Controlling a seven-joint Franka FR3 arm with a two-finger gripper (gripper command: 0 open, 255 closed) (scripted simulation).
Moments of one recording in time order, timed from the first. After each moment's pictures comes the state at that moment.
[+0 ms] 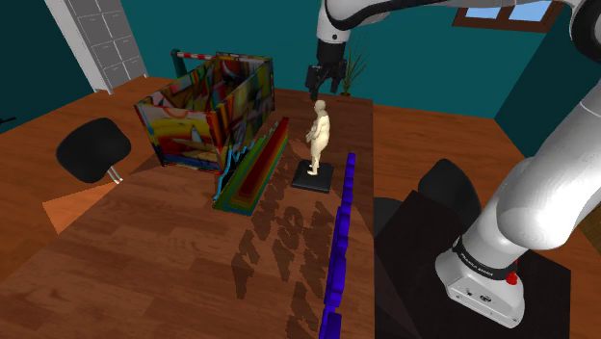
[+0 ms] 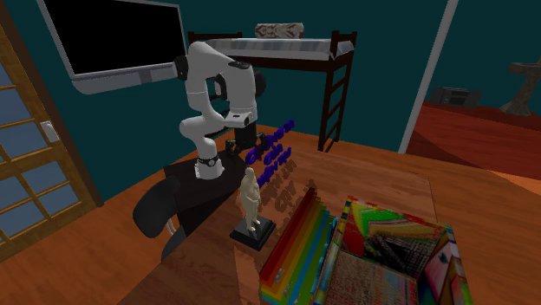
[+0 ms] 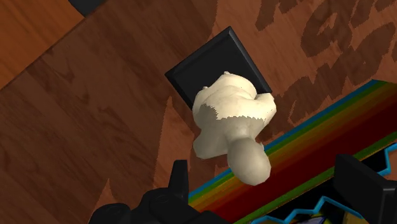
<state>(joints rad) 0.00 -0.04 0.00 -1.86 0.00 1.89 0.07</state>
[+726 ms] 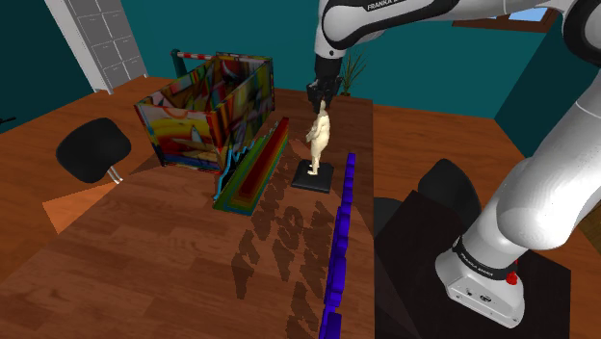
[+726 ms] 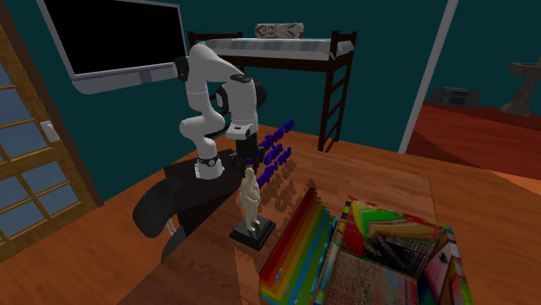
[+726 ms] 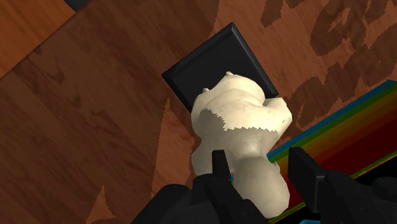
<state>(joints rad) 0.00 -0.01 0.00 -1.93 0.00 1.98 0.07</state>
